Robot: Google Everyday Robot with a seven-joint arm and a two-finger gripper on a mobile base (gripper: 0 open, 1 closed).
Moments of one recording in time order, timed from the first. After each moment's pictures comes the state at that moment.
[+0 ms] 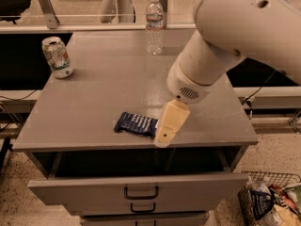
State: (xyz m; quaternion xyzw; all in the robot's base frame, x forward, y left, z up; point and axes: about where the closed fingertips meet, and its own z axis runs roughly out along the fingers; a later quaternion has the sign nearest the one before) arm 0.482 -0.051 0.882 -0.61 0.76 0.04 0.20
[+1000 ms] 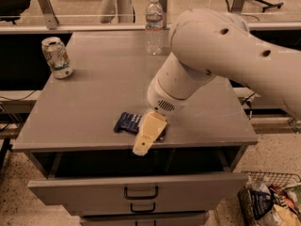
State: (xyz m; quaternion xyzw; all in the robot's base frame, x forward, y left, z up) arm 0.486 -0.002 0.843 -0.61 0.76 0.09 0.21
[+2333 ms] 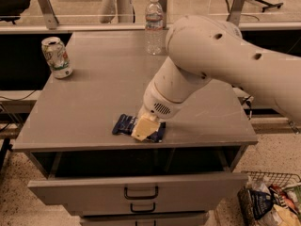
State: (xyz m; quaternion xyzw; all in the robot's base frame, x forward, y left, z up) arm 0.486 0.006 0.830 -0.60 0.76 0.11 0.20
